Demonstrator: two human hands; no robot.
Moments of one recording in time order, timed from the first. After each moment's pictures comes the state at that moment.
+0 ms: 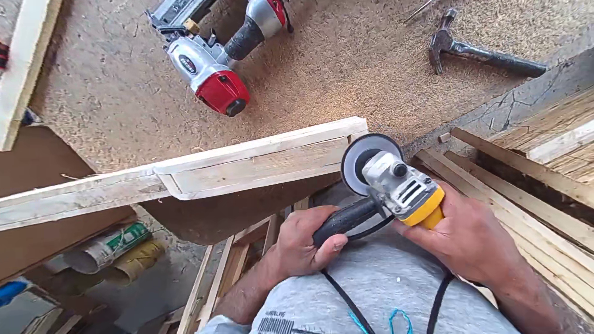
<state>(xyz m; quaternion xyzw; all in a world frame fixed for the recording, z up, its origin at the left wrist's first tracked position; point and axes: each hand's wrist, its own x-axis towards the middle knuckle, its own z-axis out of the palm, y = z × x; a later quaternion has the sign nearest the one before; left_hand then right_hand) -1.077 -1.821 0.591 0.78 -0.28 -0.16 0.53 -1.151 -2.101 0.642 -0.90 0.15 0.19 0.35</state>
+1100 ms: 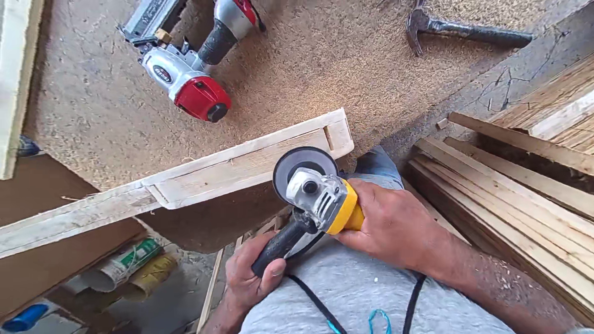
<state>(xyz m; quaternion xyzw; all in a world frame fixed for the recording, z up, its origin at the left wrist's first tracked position) -1.110 -1.743 0.601 0.85 -0.24 -0.14 0.44 -1.141 -2.049 0.627 -0.91 0.03 0.19 0.36</state>
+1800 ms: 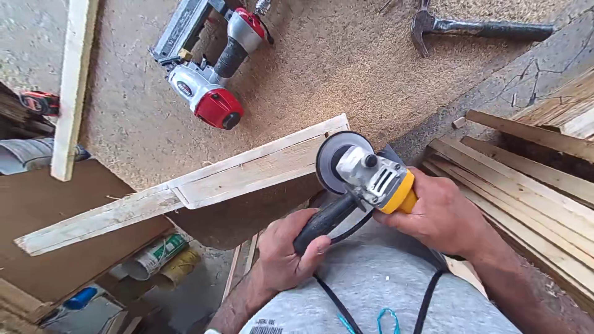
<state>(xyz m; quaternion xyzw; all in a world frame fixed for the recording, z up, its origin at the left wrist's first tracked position) -1.079 -1.830 0.621 0.84 -0.28 -0.16 0.44 -1.160 -2.111 0.612 -0.86 0.14 0.17 0.46</state>
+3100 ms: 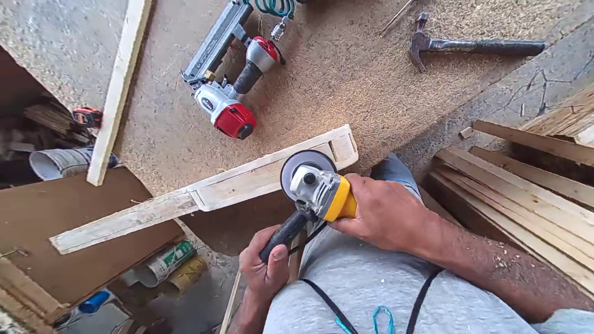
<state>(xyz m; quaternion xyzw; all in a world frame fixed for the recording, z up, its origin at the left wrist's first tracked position) -1.104 -1.774 0.609 0.85 -0.14 -0.11 0.49 -1.102 -2.065 0.629 -0.87 0.02 0.31 0.38</state>
